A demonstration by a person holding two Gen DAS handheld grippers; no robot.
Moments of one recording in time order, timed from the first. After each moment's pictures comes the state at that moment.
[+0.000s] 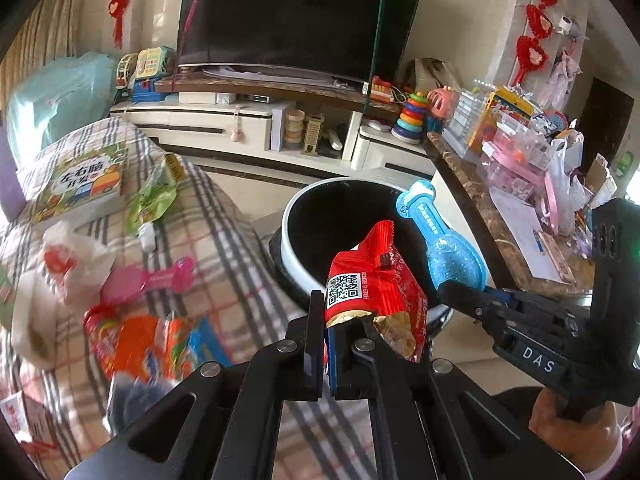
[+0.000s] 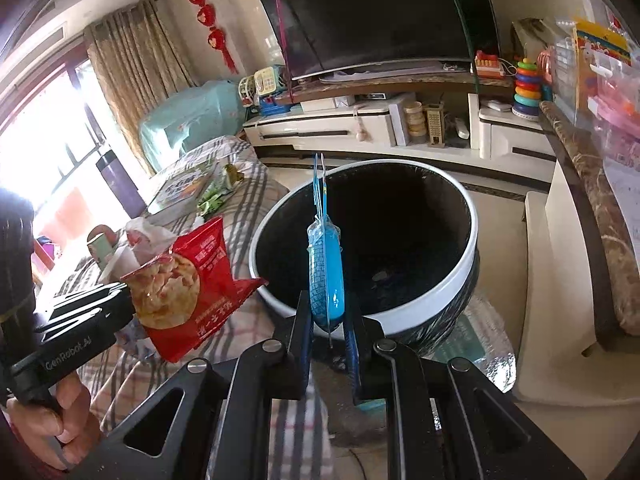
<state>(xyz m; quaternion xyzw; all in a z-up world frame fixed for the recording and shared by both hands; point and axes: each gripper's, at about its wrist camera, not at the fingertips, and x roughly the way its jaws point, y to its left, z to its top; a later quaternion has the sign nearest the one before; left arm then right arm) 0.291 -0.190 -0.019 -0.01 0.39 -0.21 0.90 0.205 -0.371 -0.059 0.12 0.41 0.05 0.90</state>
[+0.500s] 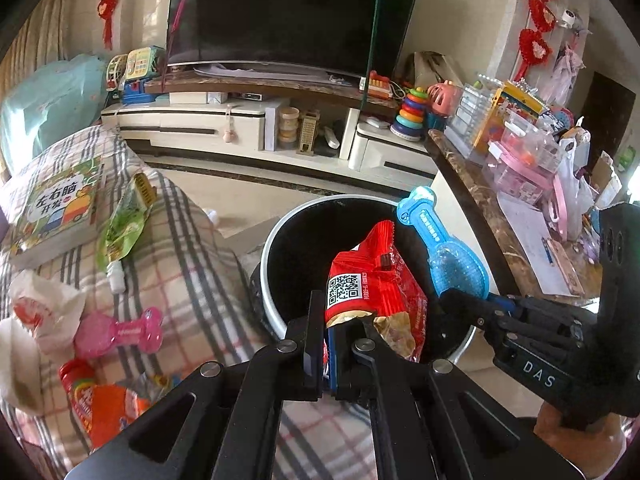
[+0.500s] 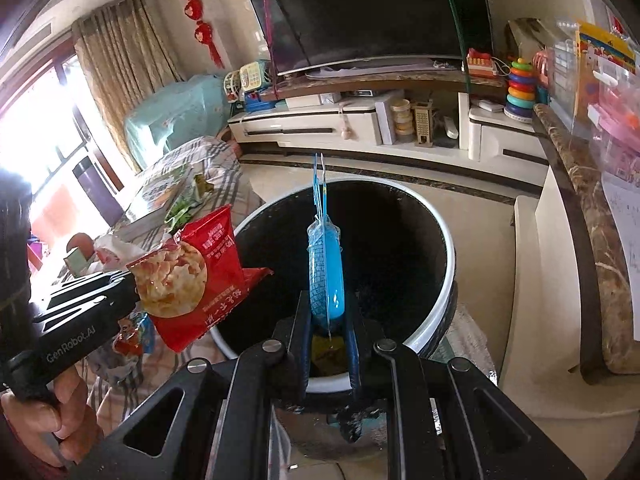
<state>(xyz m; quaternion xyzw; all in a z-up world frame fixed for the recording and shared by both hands) 0.344 -0.221 -0.026 0.00 0.40 -0.21 0.89 0.242 -0.396 -0.062 0.11 0.43 0.03 0.90</state>
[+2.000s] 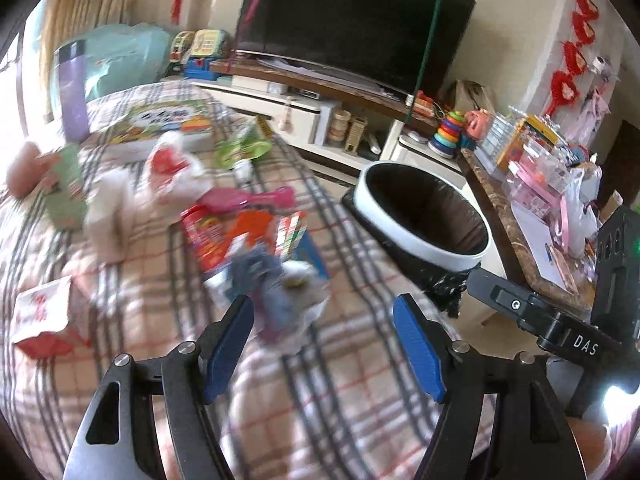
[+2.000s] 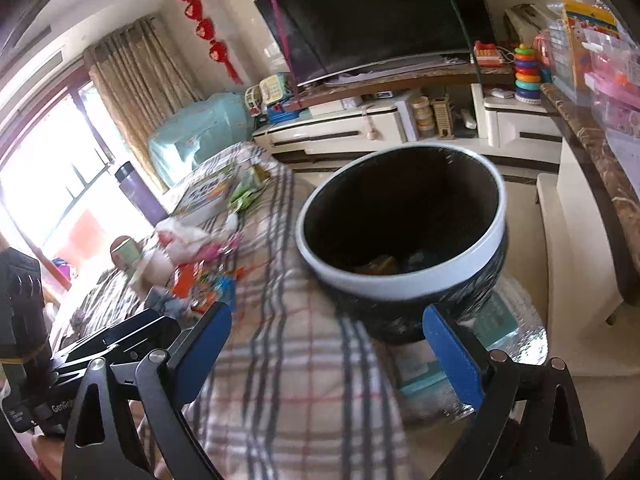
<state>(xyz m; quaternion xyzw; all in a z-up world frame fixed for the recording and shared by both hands) 0.198 -0.098 -0.025 -0.07 0.39 -0.15 0.90 0.177 -0.339 -0.058 0.17 0.40 0.06 0.90</state>
